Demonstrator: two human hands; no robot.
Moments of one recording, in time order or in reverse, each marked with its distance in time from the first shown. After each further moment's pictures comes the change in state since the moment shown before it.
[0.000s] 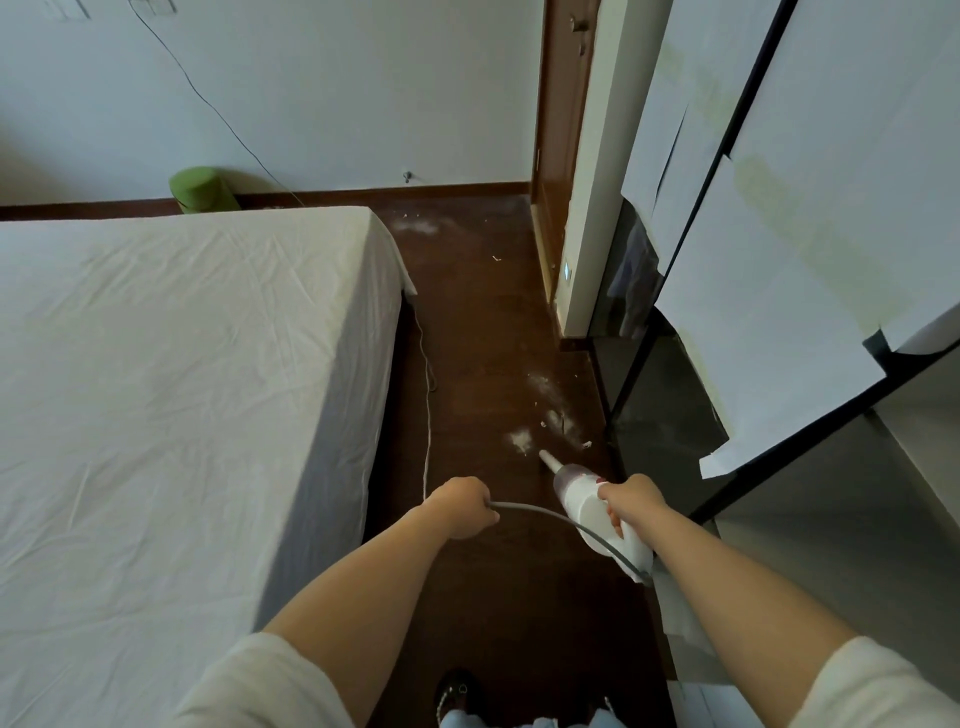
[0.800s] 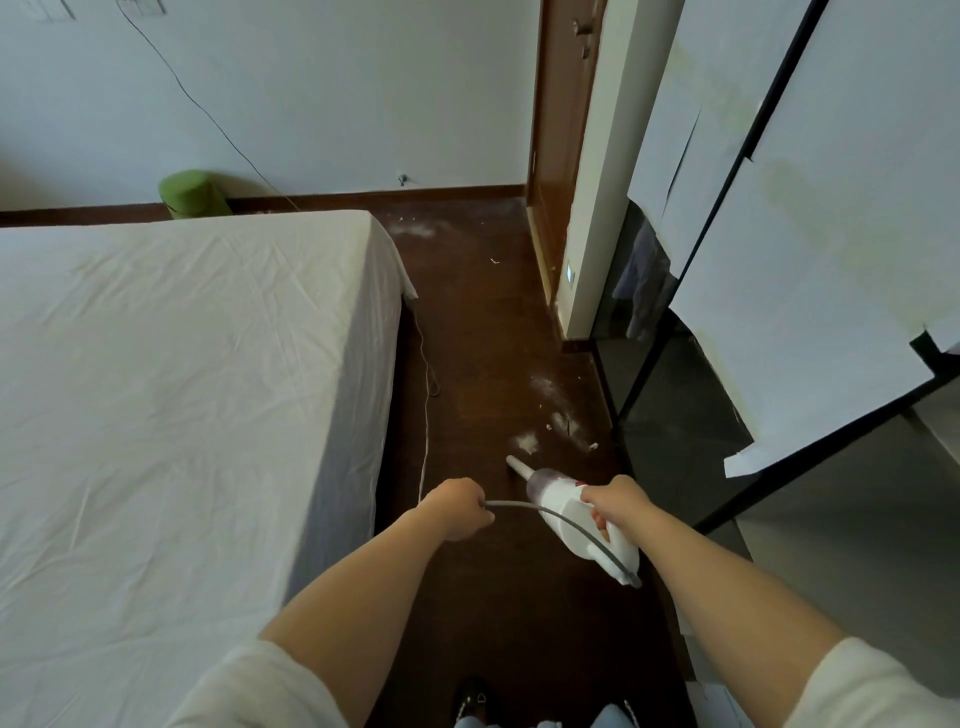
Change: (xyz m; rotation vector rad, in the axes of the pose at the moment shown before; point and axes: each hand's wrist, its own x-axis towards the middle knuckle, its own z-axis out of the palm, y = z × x) left_hand 0.006 -0.047 -0.021 0.005 0.017 0.007; right_hand -0.008 -0.027 0.051 0.017 -0.053 0.006
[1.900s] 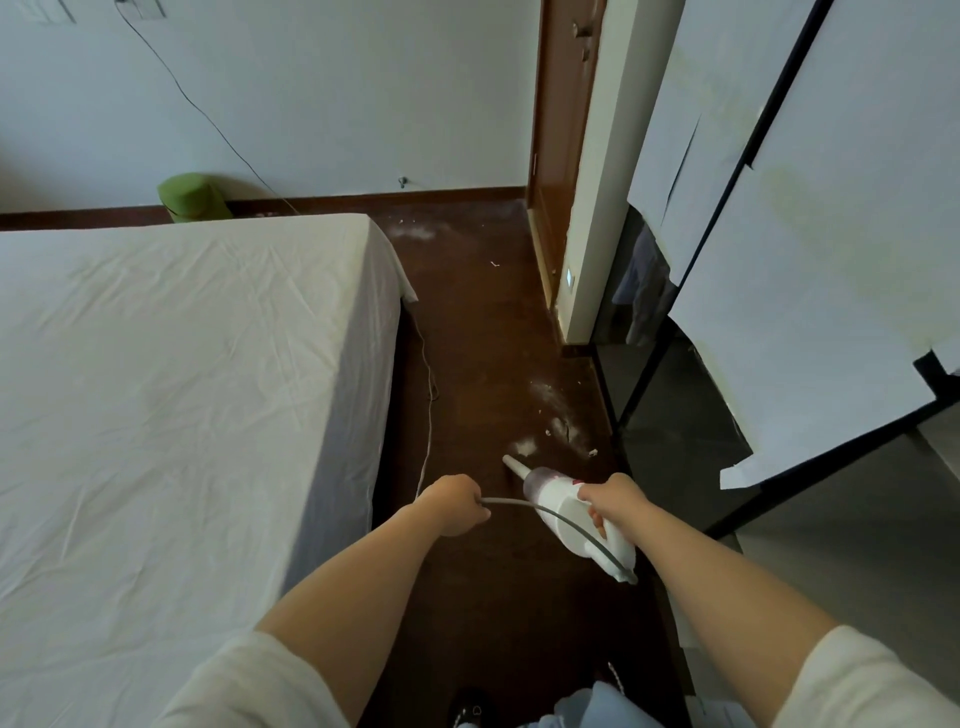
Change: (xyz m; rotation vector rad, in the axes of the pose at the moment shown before) left_hand 0.019 0.007 -0.015 -0.004 0.011 -0.014; right_hand 0.014 -0.016 -0.009 0.008 -0.013 -0.015
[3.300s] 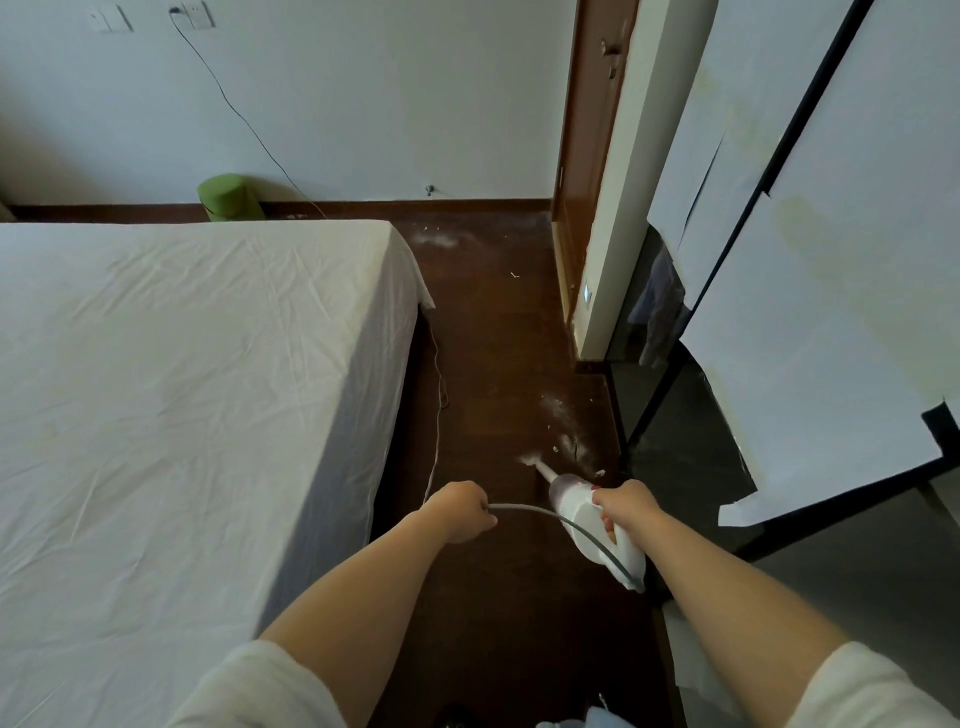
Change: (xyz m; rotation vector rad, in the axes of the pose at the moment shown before) left_hand 0.009 0.031 -0.001 -0.055 0.020 -0.038; right_hand 0.029 -0.009 -0.035 -0.007 0.034 -0.006
